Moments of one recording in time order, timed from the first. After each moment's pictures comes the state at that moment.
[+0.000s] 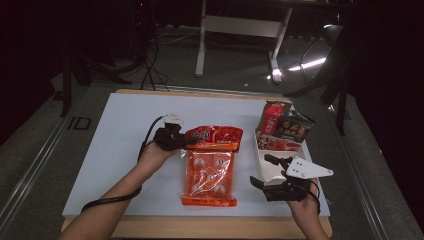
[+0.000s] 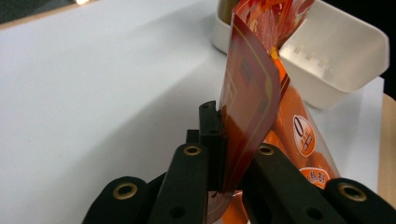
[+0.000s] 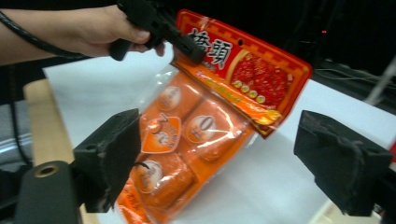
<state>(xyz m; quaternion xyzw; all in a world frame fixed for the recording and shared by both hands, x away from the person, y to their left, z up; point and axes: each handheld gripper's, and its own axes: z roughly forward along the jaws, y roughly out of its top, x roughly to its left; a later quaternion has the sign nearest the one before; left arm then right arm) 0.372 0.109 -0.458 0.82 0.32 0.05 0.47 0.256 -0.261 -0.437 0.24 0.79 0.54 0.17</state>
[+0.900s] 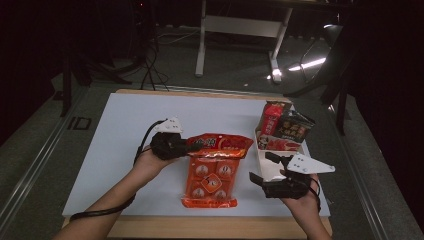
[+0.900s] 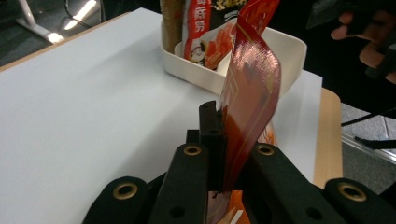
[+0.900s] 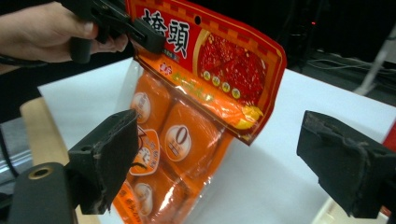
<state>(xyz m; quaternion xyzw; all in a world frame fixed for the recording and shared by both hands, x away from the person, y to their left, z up) 0.325 0.105 -0.420 0.82 0.25 0.06 0.51 0.256 -0.256 -0.425 0.28 0.78 0.54 0.16</state>
